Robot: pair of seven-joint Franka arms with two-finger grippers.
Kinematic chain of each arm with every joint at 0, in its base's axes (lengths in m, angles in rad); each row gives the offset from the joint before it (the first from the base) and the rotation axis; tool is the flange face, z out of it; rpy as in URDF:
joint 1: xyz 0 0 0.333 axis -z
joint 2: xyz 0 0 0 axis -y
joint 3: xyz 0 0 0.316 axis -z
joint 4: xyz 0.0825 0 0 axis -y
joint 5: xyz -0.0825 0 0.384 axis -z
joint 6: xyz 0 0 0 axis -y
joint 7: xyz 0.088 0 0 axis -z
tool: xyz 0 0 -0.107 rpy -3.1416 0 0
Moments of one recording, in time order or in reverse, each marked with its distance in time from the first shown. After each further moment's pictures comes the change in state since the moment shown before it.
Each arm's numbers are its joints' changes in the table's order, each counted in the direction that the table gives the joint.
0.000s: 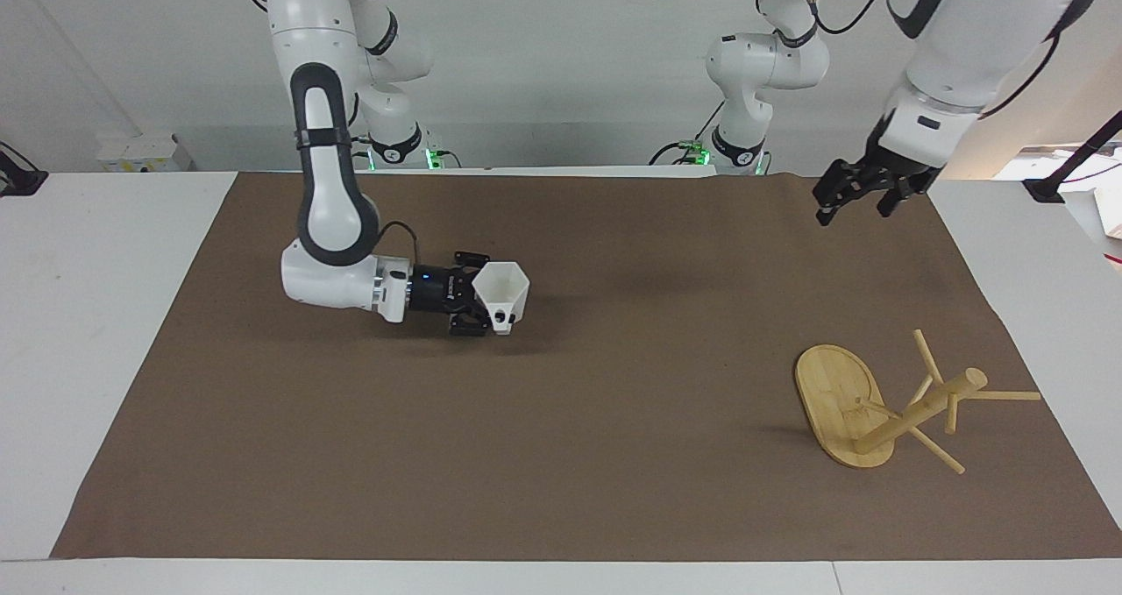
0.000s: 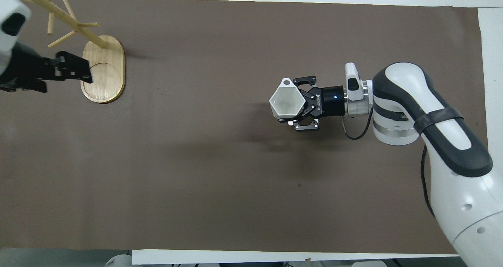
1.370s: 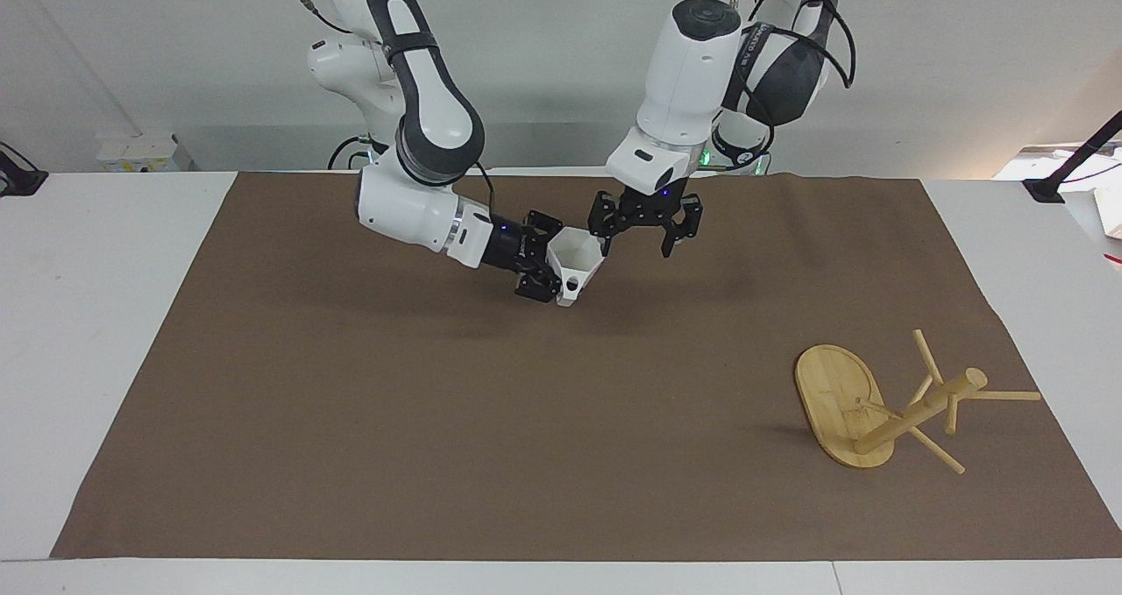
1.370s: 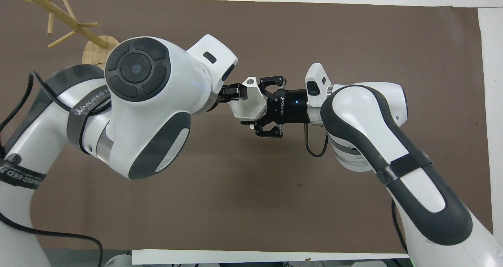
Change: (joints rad) left arm 0.382 -0.162 0.011 -0.074 0.022 0.350 -0.232; right arm -0.224 0.130 0.011 -0.006 0.000 0.277 0.219
